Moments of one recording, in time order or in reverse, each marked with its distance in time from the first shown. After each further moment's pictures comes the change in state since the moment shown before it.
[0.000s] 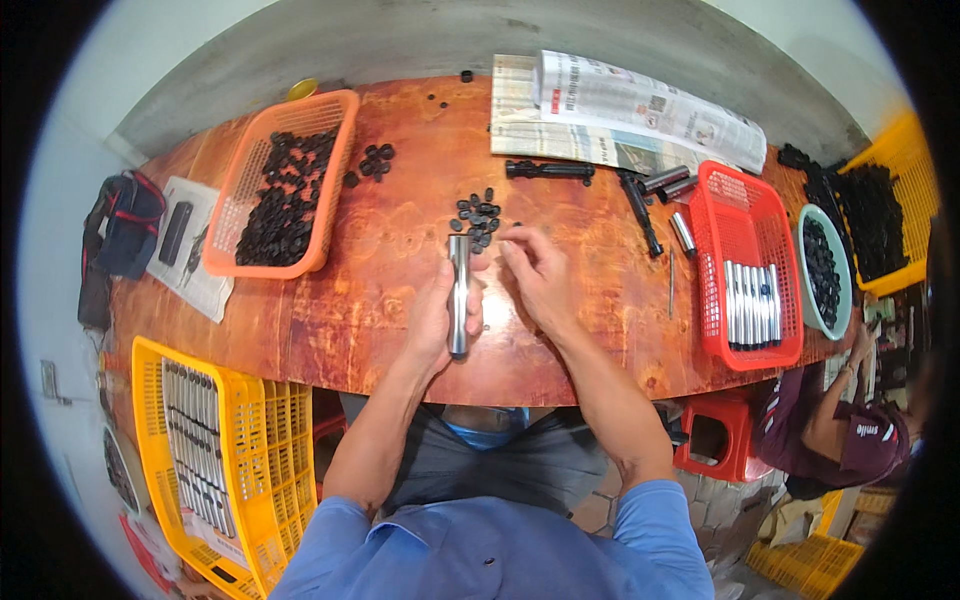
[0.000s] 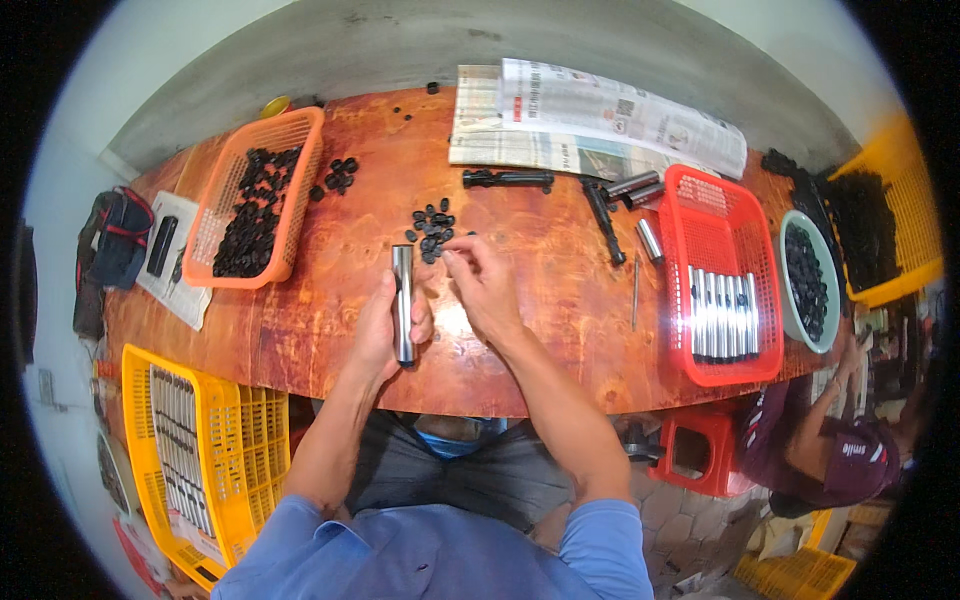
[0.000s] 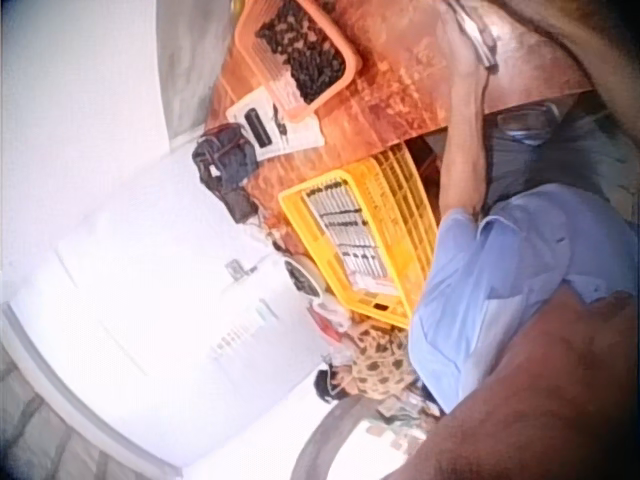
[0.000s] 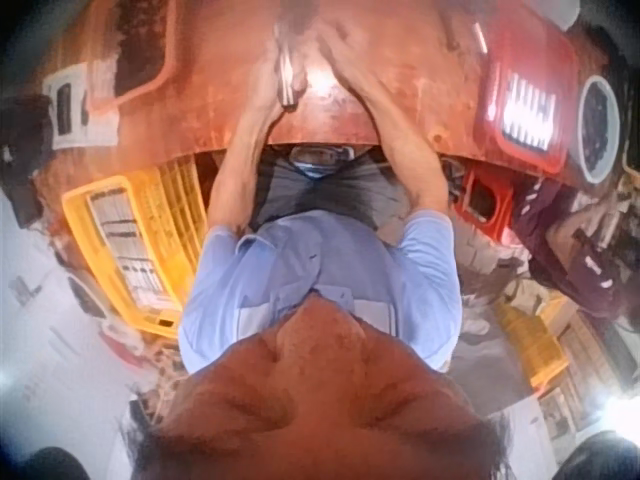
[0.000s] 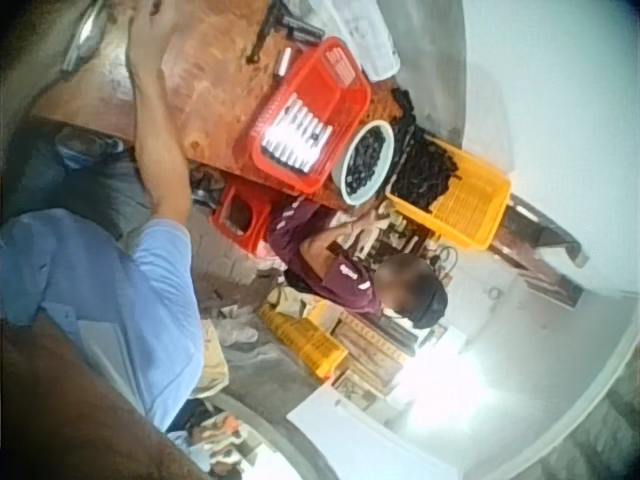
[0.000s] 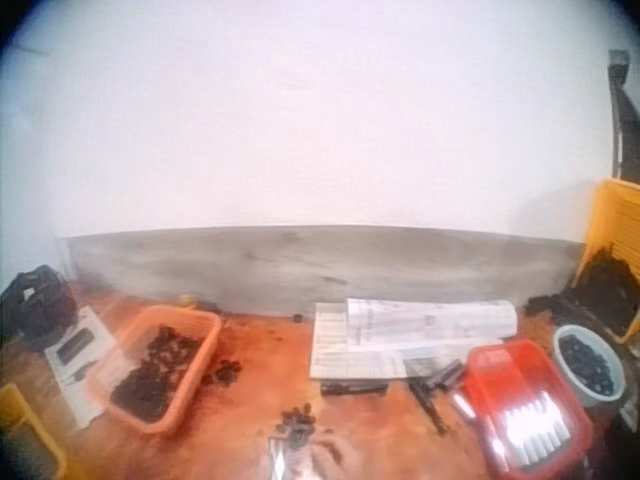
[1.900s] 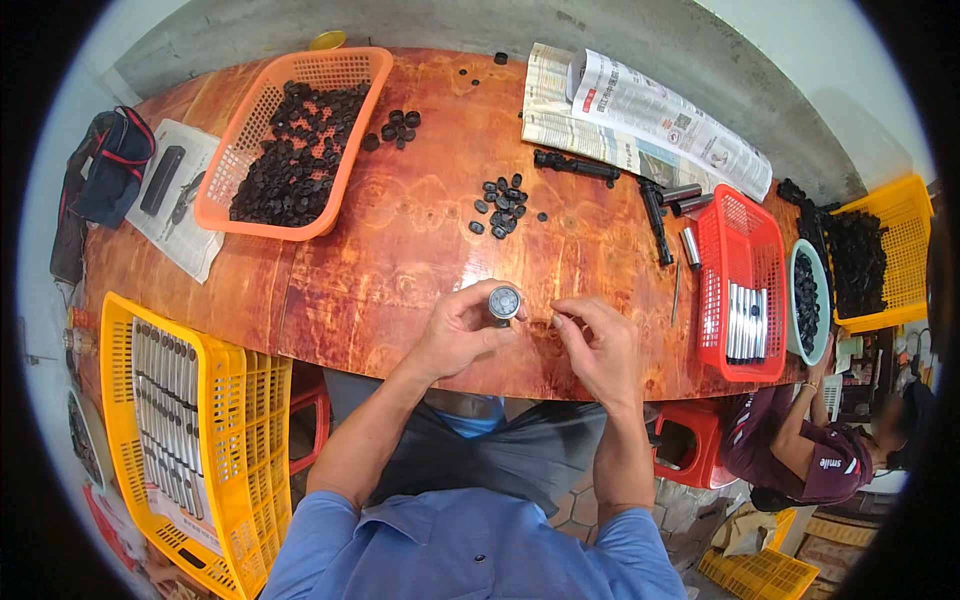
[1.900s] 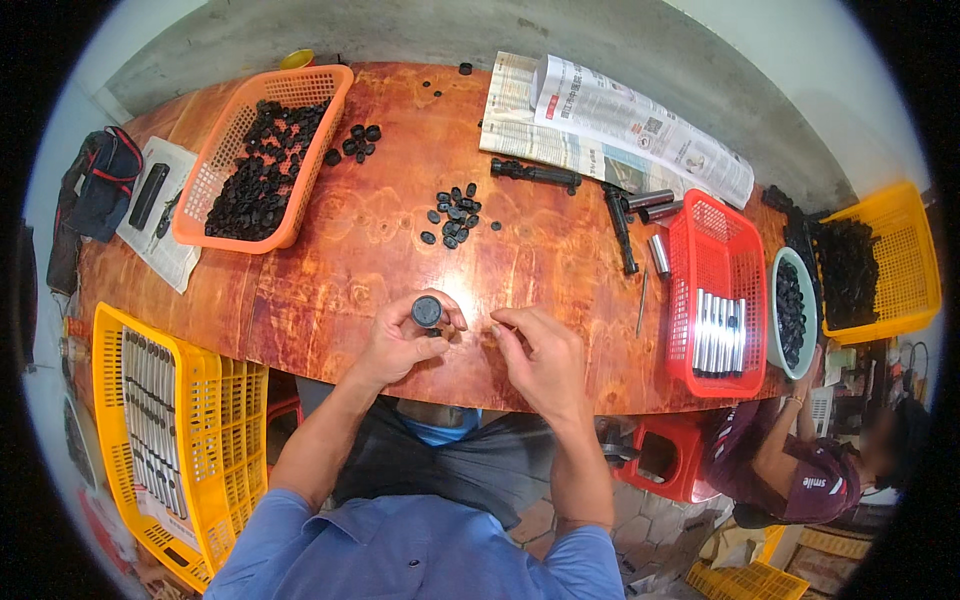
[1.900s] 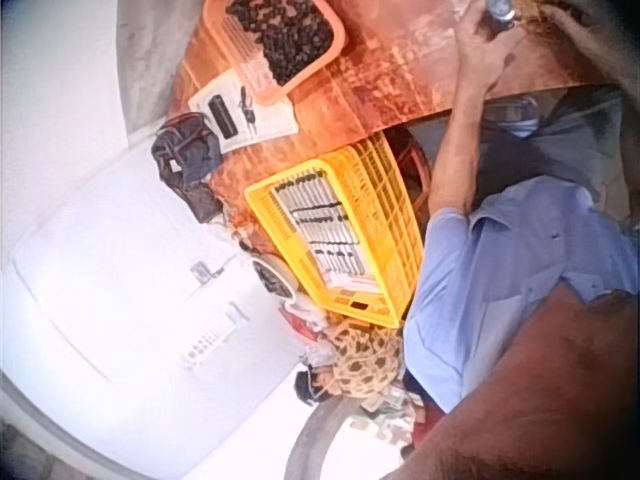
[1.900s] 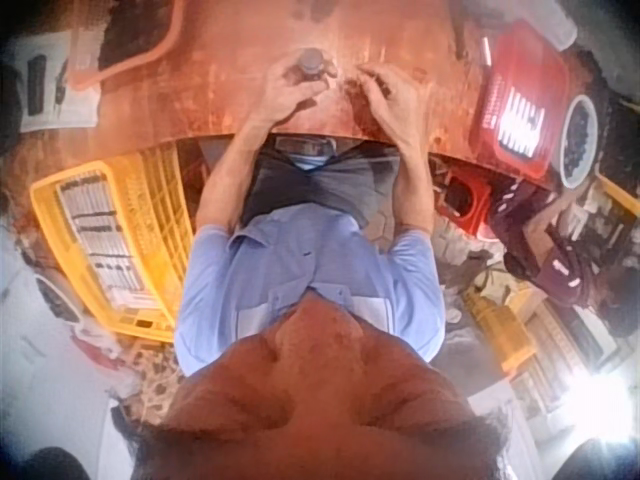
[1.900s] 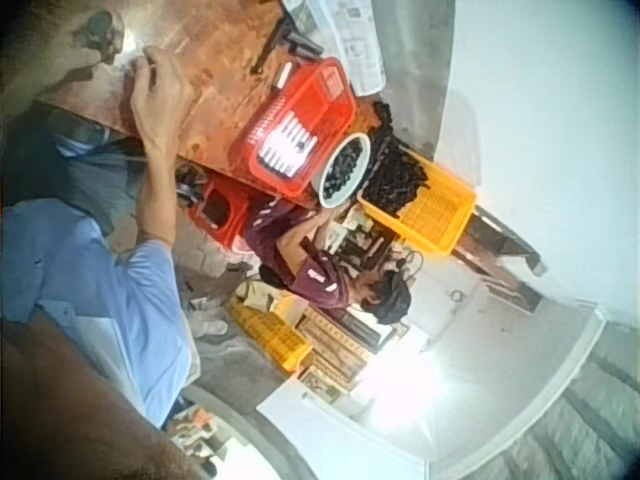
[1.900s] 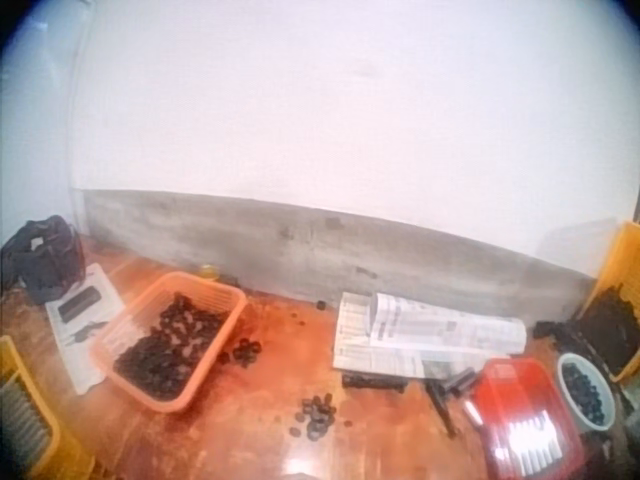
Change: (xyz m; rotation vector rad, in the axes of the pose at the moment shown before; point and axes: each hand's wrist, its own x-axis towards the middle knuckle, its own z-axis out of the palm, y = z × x) left_hand -0.032 -0.007 -0.014 0.168 -0.322 0.234; right_hand -0.080 -0.085 -0.022 -0.726 -0.094 -0.169
